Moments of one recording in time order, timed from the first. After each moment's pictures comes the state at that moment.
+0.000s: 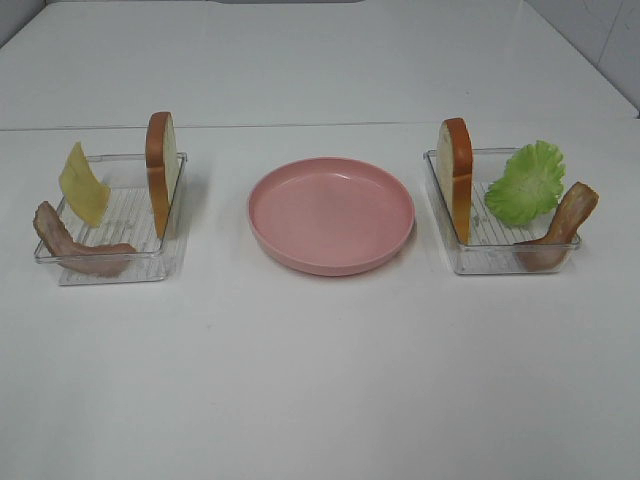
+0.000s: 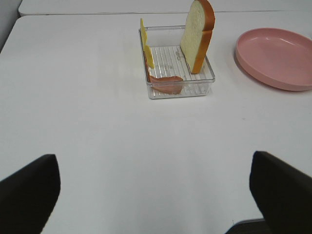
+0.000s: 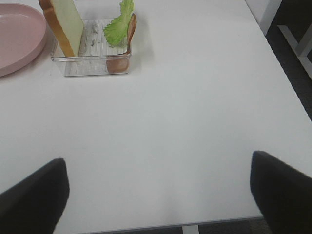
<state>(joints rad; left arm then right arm) -0.01 0.00 -0.52 -0.06 1.08 -0.01 0.07 0.00 -0.46 -0.11 1.11 0.09</state>
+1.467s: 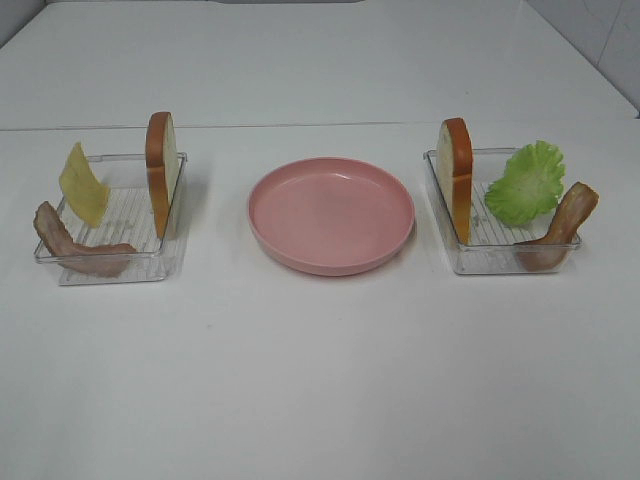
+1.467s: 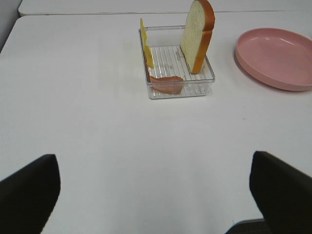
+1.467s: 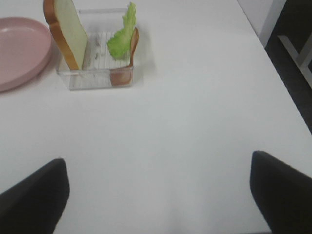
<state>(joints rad) -0.01 0.00 -0.52 -0.06 1.08 -0.01 0.07 0.00 -0.47 -0.11 1.09 0.09</state>
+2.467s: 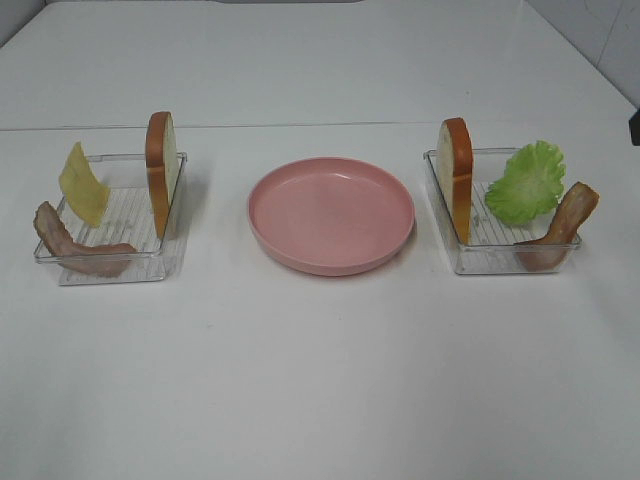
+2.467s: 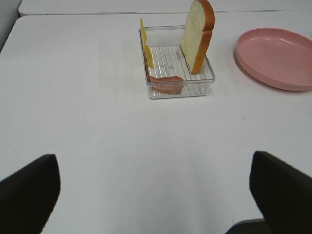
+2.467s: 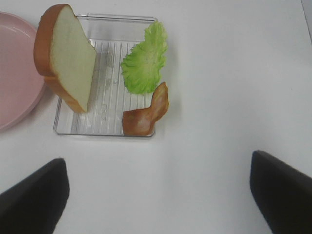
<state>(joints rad) -0.01 0.00 -0.52 -0.06 1.08 -0.01 0.07 1.16 -0.92 -0.08 0.69 0.04</state>
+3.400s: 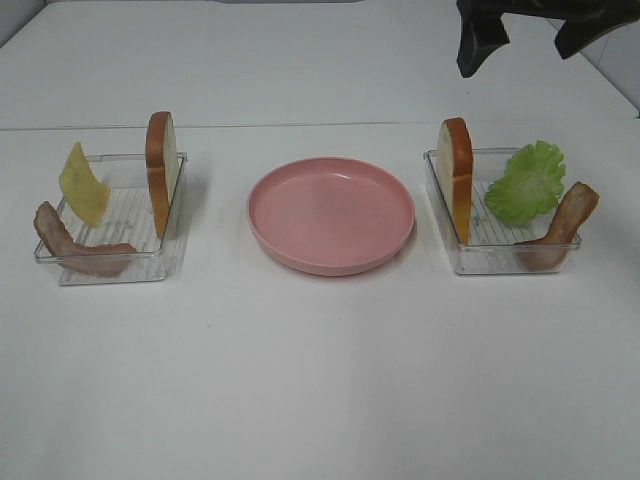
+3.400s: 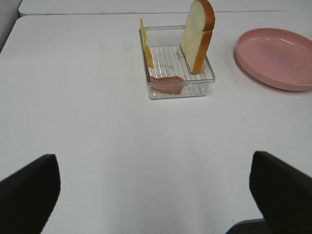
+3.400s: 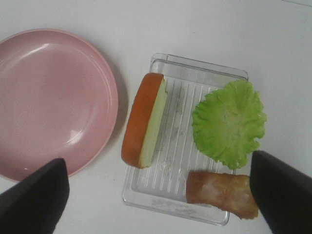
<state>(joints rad) -0.01 0.00 -0.52 -0.06 1.08 -0.01 0.28 1.76 -1.60 -0.05 0.96 0.04</state>
